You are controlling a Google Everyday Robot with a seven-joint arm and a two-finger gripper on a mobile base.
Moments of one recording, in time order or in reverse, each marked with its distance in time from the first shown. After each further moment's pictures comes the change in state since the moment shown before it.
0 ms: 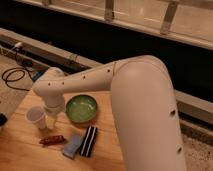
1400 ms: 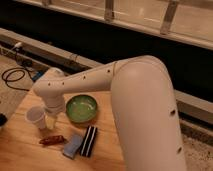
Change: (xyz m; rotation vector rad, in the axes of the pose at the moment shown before) arm 0.000 0.001 0.001 -0.005 -0.003 -0.006
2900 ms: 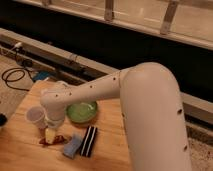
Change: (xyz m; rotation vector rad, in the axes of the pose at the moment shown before) arm 0.013 0.055 0.044 -0.146 -0.072 -0.111
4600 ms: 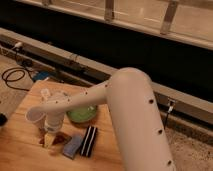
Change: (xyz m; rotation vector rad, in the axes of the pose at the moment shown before) arm -0.015 -0.008 0.071 -0.080 -0.041 -0.092
